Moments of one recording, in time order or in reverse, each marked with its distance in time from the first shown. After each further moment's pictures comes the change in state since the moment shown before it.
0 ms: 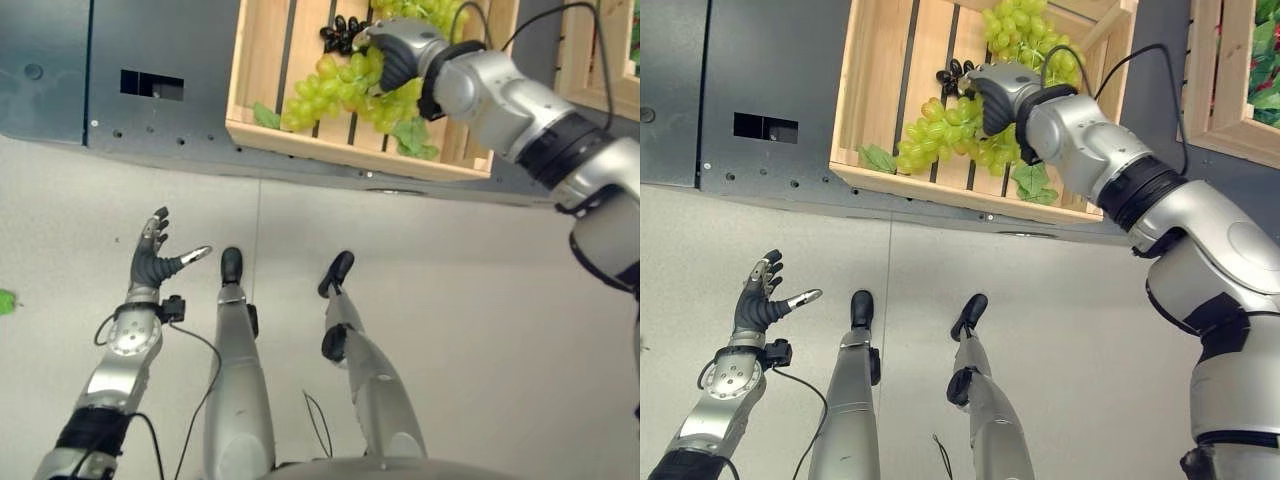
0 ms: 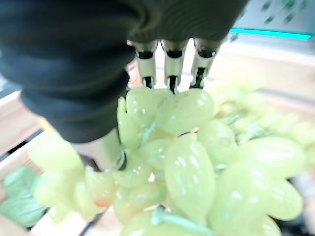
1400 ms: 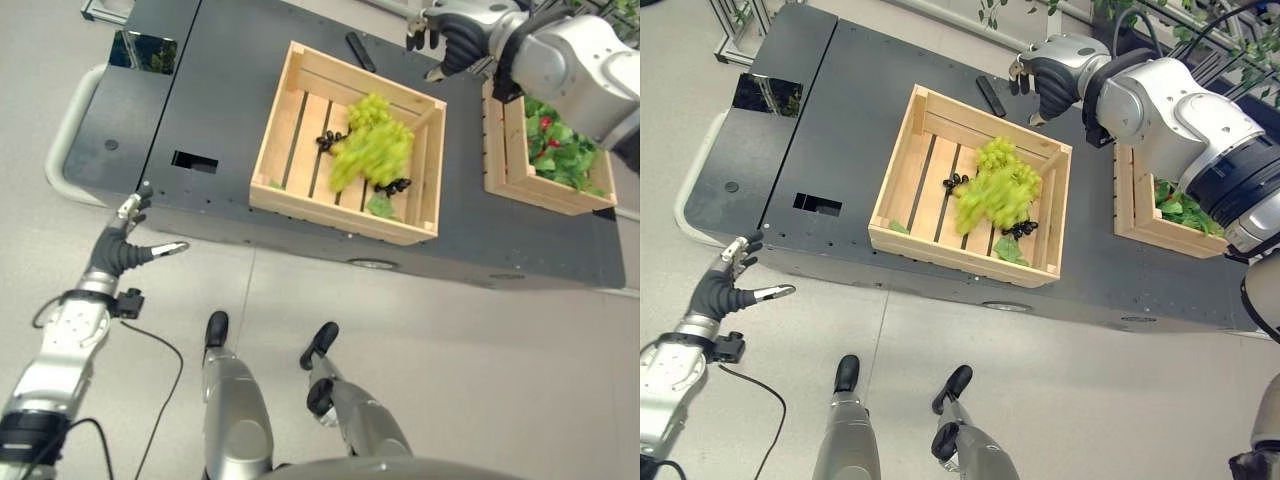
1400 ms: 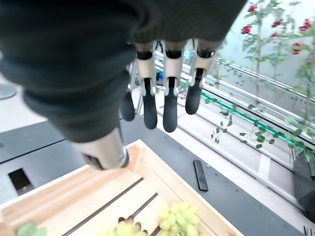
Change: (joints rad) left arm -0.014 0.303 0.166 -0.183 0.002 0.053 -0.188; right arm -0.079 -0.245 0.098 -0.207 0.012 -0.085 0.111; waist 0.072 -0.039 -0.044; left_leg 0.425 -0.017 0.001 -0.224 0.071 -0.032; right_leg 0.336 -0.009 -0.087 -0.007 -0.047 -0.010
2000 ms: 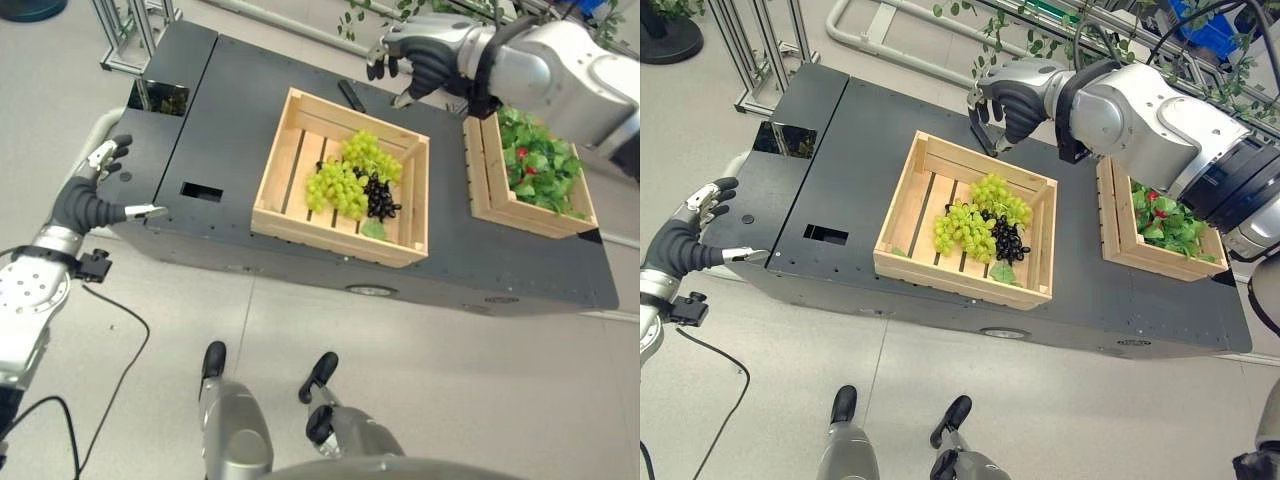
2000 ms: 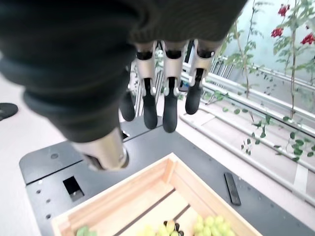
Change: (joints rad) left arm -0.051 0.110 -0.017 -0.037 -0.061 0.001 -0.031; right arm 0.000 -0.006 0.049 -0.137 0.117 -0.010 0.065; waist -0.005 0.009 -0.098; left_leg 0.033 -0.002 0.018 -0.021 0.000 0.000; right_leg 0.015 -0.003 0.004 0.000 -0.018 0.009
